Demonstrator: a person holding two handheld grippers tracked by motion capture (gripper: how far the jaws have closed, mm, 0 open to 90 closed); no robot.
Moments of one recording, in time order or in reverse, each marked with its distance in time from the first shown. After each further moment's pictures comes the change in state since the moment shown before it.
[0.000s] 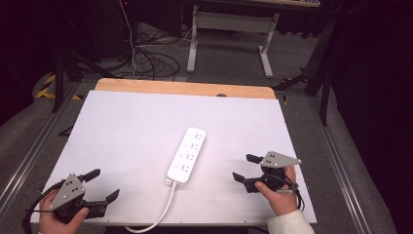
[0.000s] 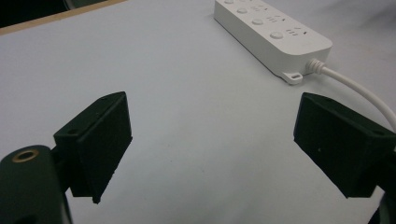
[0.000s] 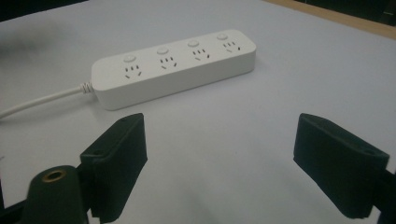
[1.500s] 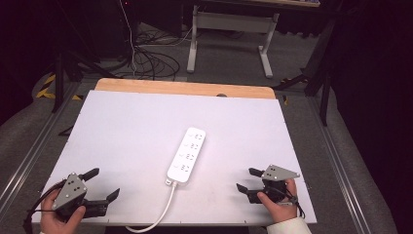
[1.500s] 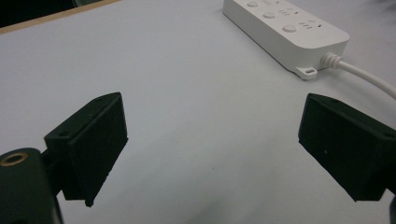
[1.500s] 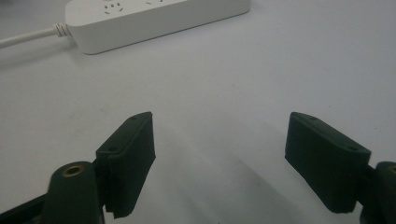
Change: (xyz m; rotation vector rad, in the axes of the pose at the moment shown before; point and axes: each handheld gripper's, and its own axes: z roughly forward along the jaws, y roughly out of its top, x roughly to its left) left arm 0.002 -0.005 0.005 0.010 0.029 0.007; right arm 0.002 -0.047 0.002 0.071 -0.037 0.027
